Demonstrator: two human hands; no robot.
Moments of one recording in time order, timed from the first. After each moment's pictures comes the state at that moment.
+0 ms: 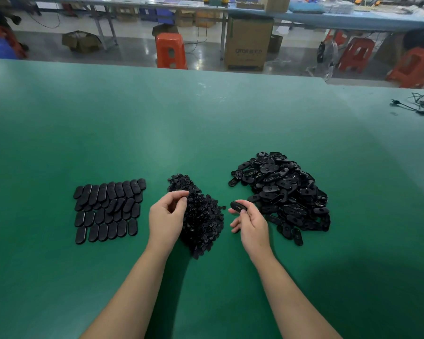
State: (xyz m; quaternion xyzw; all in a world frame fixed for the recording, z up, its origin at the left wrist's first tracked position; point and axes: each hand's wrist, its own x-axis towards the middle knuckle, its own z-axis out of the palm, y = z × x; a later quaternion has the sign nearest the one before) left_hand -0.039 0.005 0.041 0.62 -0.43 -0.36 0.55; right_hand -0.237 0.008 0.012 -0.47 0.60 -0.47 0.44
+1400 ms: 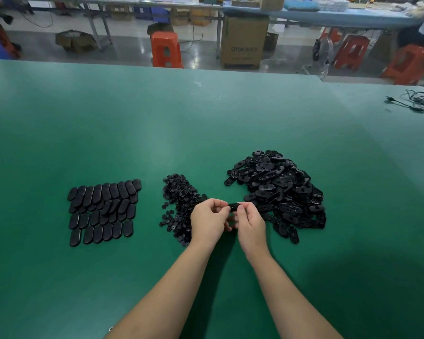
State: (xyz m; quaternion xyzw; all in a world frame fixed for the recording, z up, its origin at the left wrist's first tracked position) left_hand -0.129 -0.004 0.042 0.63 -0.42 -0.48 0.44; right_hand -0.239 0.007 0.006 -0.46 0.61 -0.48 0.42
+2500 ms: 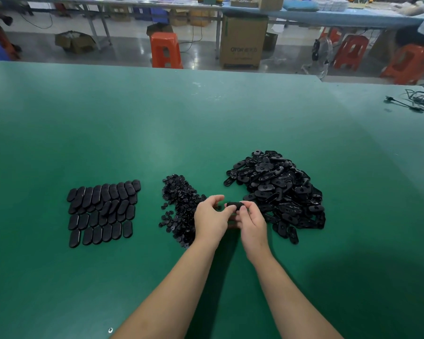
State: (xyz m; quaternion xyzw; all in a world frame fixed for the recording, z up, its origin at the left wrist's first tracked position) left_hand -0.138 -0.010 0.042 0.65 -0.42 -0.46 0.44; right_hand -0.243 0.004 0.005 -0.42 0.58 -0.52 0.47
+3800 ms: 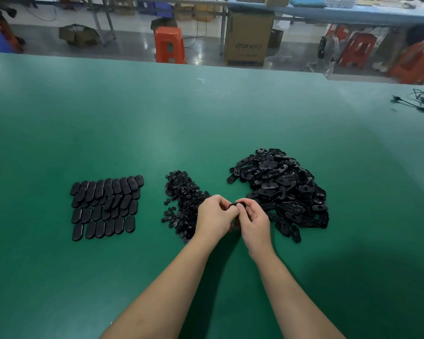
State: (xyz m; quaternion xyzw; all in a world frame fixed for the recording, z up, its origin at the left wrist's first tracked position) left_hand -0.129 -0.005 0.052 0.65 -0.51 -0.43 0.35; right_hand -0.243 0.006 0.005 -0.45 0.56 -0.53 0.46
